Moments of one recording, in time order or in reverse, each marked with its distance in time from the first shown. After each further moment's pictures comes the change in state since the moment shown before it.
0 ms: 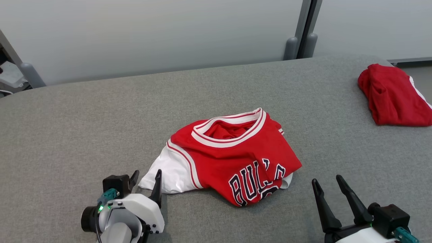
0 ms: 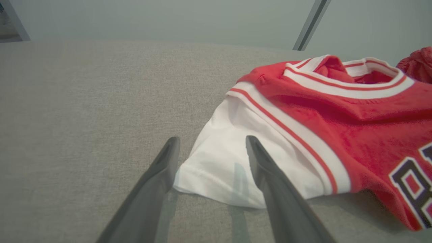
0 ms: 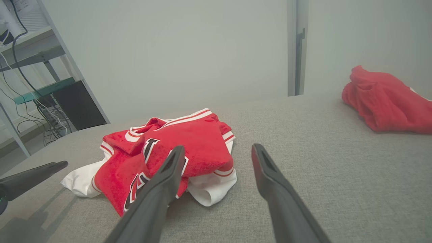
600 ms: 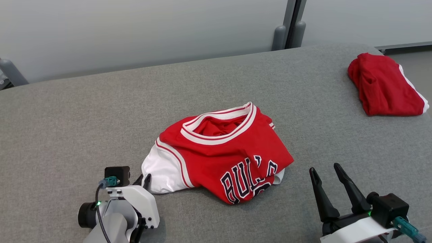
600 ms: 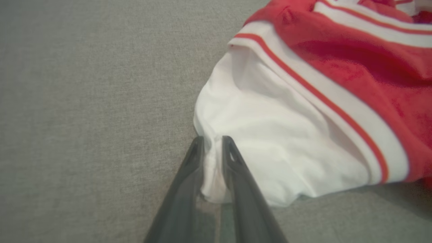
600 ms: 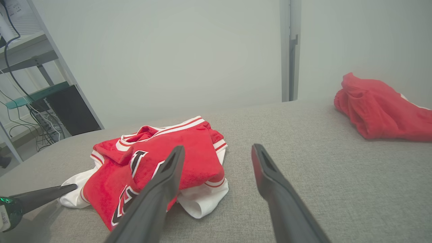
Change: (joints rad) left arm -0.198 -0.009 -0.051 0.342 -0.008 -0.047 0.062; right arm -0.062 -0.011 0.020 0.001 0.017 0.000 0.000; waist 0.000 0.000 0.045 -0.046
